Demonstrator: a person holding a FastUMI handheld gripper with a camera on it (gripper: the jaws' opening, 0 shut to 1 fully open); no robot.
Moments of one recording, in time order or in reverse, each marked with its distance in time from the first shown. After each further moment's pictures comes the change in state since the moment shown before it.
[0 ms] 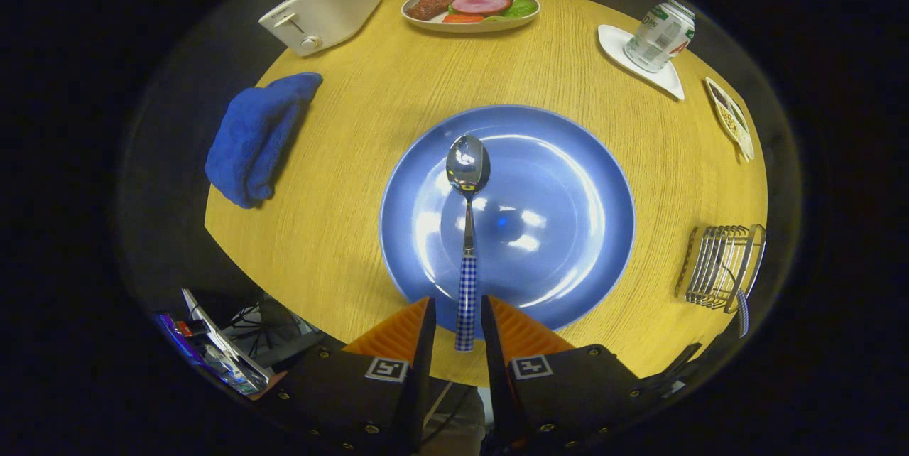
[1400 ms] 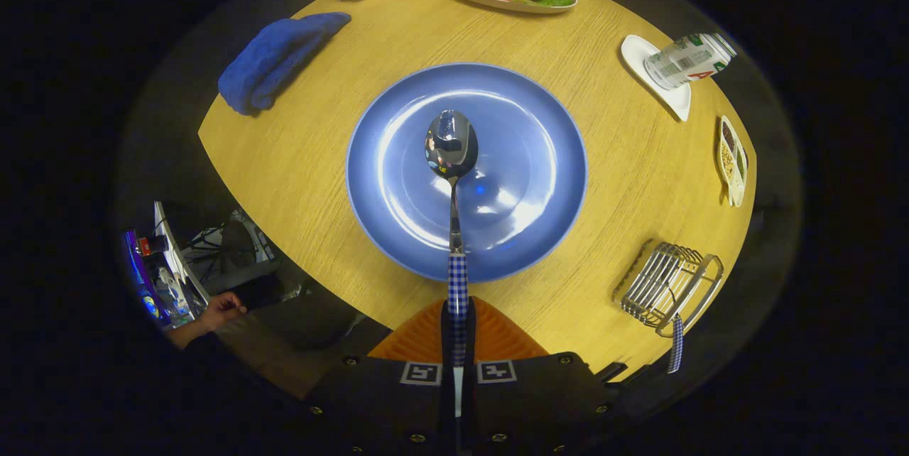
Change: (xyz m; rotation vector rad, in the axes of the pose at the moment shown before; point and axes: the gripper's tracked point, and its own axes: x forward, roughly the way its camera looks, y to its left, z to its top) arm -0.048 -0.067 -0.047 -0.277 0.181 -0.087
